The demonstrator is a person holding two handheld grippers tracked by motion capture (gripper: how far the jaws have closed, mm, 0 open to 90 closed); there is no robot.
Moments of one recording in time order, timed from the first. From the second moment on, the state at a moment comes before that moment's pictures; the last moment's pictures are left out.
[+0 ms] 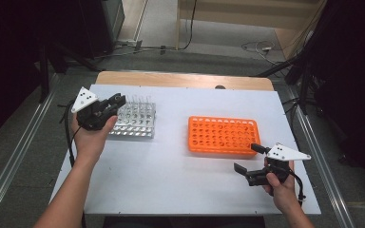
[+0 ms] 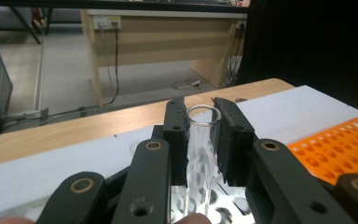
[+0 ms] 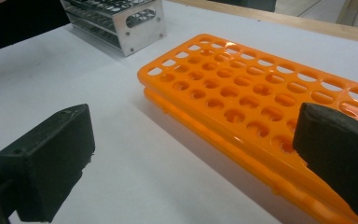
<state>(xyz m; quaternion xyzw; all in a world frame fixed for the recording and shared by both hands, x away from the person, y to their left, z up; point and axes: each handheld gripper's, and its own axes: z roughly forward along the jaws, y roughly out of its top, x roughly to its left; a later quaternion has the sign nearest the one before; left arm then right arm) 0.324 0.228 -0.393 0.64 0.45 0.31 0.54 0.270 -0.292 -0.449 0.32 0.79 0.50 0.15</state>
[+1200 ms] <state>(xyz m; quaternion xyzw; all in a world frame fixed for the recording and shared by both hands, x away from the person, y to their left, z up) 0.397 0.235 -0.434 0.64 0.53 0.32 0.46 0.276 -0.307 -0.451 0.34 0.77 0.51 0.15</state>
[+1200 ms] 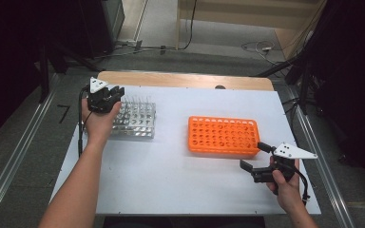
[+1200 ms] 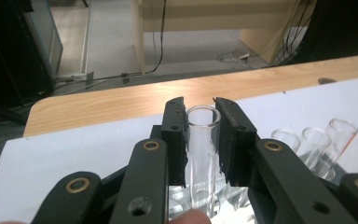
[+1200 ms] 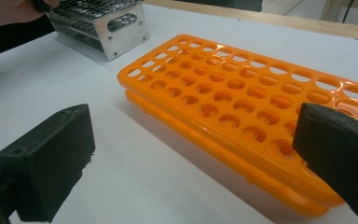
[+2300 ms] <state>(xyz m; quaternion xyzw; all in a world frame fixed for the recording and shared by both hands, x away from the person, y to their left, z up) 0.328 0.223 -0.420 0.65 0.49 0.26 0.51 0.278 -0.310 -0.454 0.35 0.77 0.51 0.15</state>
